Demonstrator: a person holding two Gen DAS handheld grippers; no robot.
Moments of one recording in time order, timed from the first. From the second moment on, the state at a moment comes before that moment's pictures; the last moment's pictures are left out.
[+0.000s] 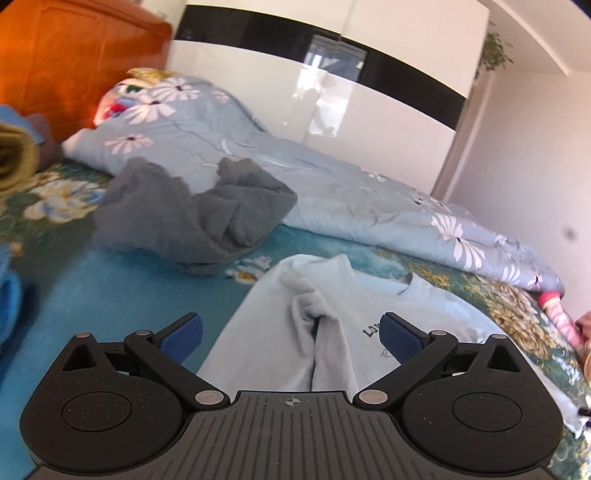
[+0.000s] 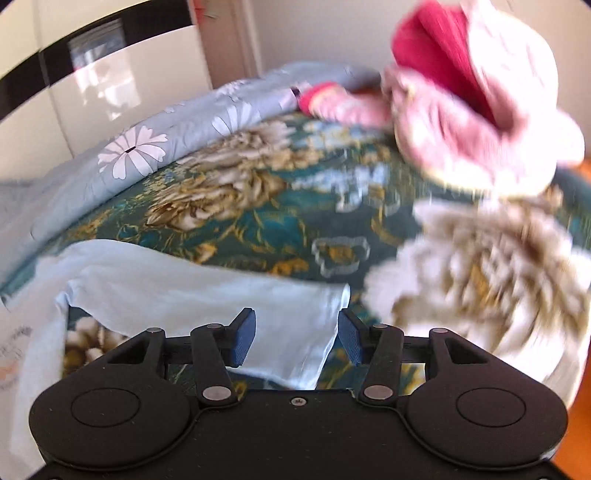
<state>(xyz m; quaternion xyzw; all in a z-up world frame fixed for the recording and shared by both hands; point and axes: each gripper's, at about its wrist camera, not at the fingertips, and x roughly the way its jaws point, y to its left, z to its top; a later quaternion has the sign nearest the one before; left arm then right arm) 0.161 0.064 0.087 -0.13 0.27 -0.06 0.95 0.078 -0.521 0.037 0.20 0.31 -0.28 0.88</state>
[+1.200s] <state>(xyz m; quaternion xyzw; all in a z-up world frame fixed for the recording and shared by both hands) 0.109 0.101 0.022 -0.07 0.40 0.02 0.92 0.069 -0.521 0.067 0.12 0.28 -0.25 0.92</state>
